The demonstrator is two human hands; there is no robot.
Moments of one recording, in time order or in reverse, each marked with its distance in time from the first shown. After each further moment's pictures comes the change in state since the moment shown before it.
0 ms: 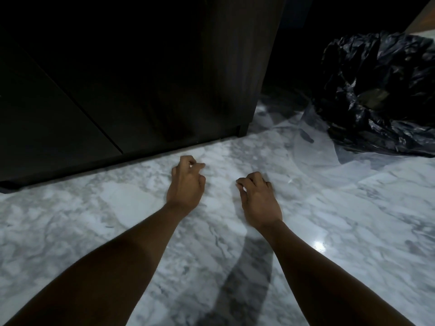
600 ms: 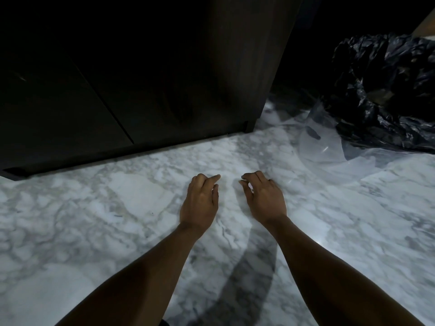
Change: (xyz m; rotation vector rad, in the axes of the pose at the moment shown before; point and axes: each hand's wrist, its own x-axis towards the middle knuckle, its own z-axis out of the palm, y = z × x) left_hand -0.062 0.010 0.012 -0.182 0.120 0.082; right_hand -0.004 -0.005 0.008 -0.038 0.141 -0.063
